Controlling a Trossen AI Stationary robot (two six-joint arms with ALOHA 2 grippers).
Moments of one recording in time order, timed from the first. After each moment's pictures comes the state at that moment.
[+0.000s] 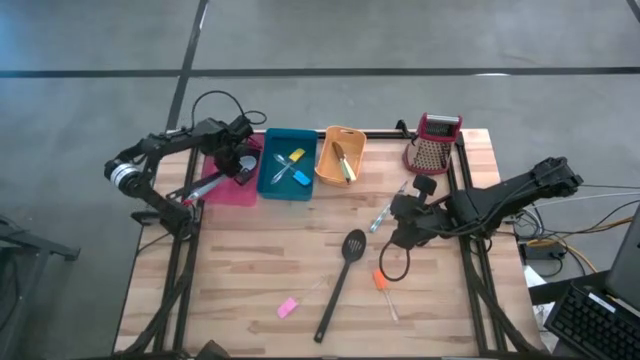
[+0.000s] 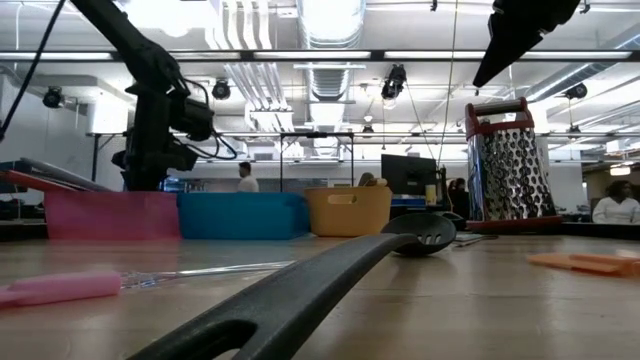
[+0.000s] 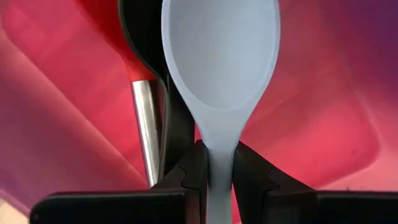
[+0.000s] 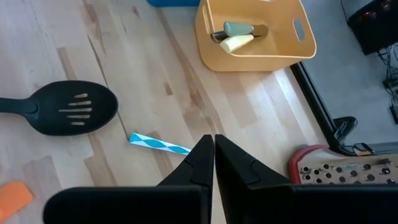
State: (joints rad) left arm 0.92 1.49 0.93 -0.96 -0.09 0.05; right arm 0.34 1.27 1.12 -1.09 0.66 0.57
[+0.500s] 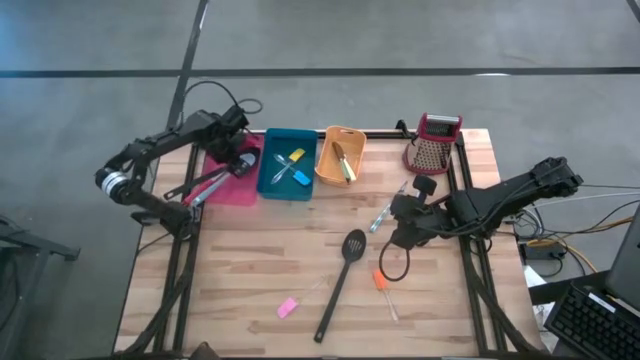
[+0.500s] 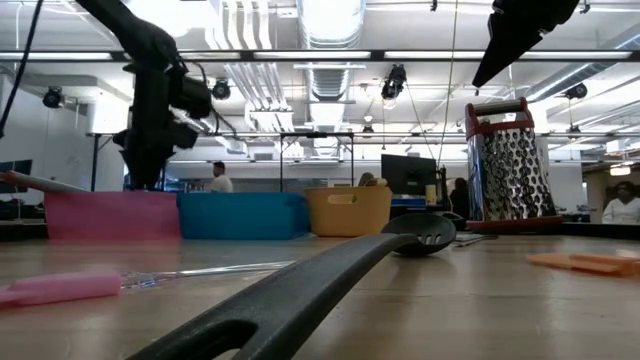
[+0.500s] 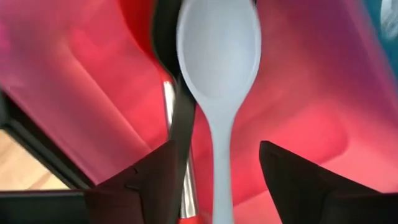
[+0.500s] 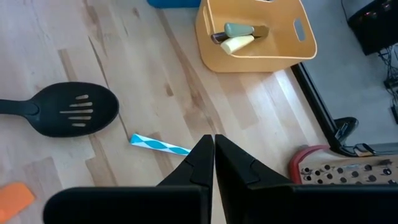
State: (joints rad) left arm 0.92 1.40 1.02 -1.07 -0.10 0.05; right arm 0.34 1.27 1.12 -1.09 0.66 0.57
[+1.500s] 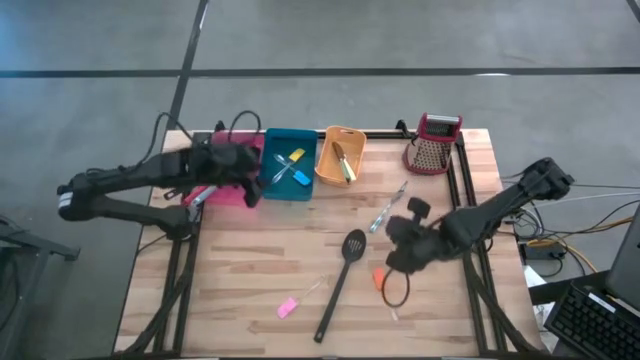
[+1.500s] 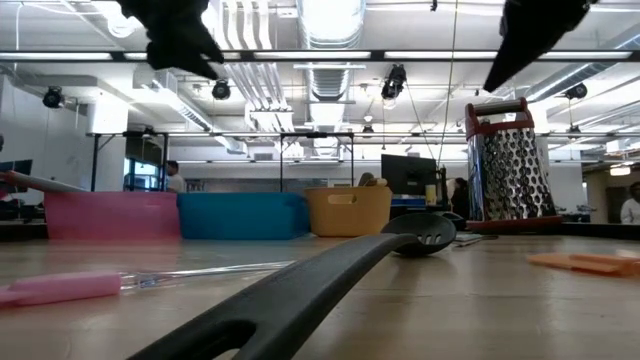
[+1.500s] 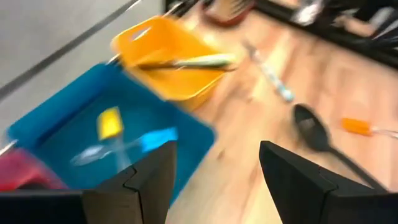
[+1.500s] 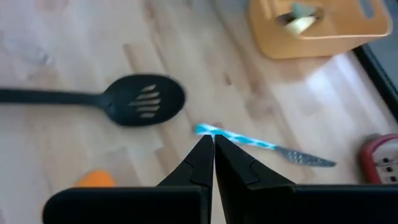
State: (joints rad) left arm 0.22 0.93 0.99 -0.66 -0.15 -0.27; right arm 0.48 1.36 1.10 -1.01 0.60 0.78
